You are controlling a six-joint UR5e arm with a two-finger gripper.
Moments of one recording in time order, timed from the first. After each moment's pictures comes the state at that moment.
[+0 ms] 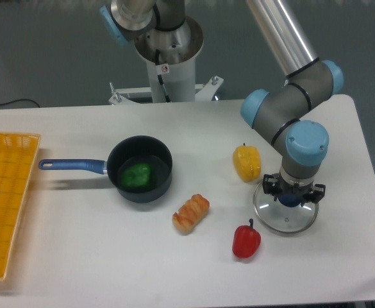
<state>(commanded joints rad) 2.70 -2.13 -1.52 -1.02 1.65 0.91</state>
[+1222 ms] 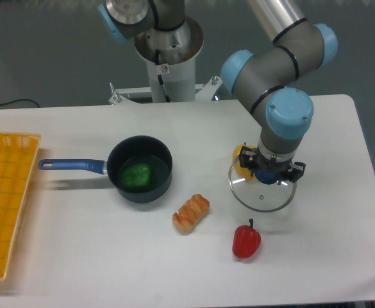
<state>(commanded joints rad) 2.63 -1.96 -1.50 -1.28 1.63 0.93</state>
